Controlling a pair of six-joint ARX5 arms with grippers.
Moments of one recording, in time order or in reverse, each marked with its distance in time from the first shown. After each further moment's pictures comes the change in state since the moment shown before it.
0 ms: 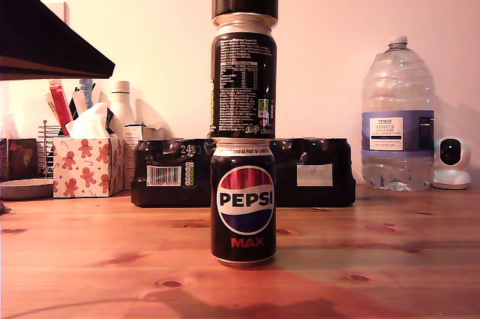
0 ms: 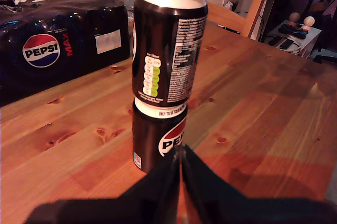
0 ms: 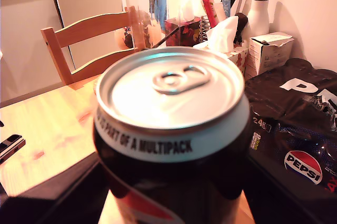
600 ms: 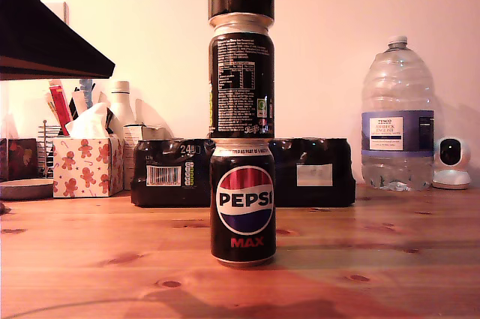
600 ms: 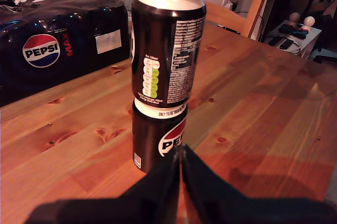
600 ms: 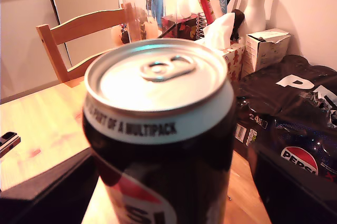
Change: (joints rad) left arm 0.000 0.000 0.000 0.000 0.000 0.000; right arm 0.006 0.000 0.000 0.001 0.005 0.000
